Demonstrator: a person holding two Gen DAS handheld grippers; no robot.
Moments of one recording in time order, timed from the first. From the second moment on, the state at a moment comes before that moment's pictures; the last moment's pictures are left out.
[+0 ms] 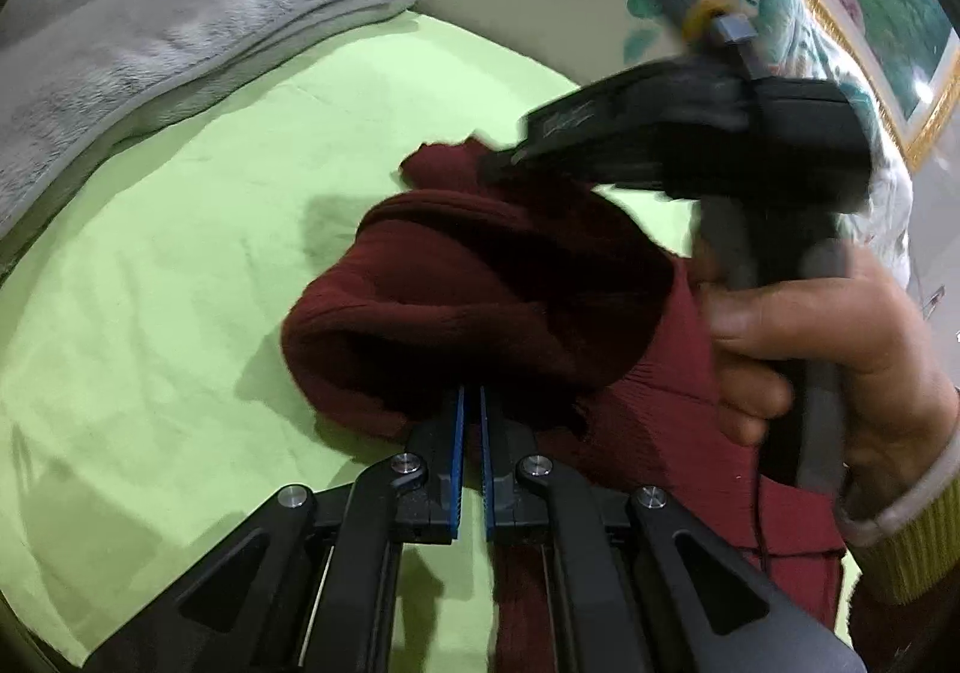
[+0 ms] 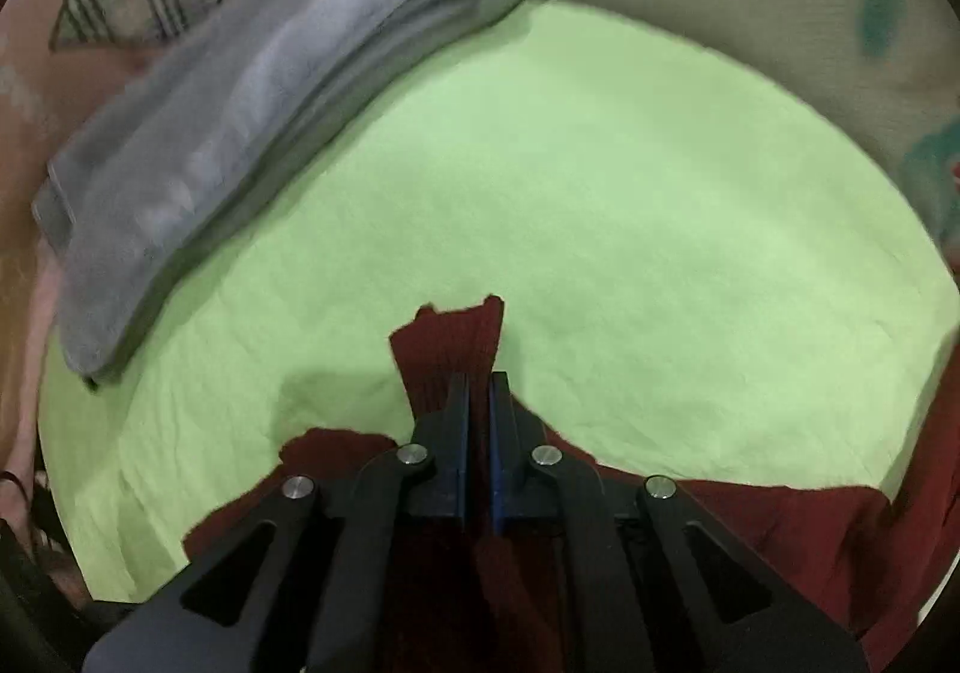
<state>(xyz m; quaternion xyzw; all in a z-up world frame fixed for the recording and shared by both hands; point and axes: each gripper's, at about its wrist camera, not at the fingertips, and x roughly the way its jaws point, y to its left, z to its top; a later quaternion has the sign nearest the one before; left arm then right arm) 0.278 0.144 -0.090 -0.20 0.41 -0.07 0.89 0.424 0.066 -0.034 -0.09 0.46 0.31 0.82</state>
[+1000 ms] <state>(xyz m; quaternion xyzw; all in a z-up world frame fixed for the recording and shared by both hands) 0.276 0.075 -0.094 -0.07 0.44 -0.06 0.89 0.226 -0.356 -0.060 0.34 0.31 0.05 0.88</state>
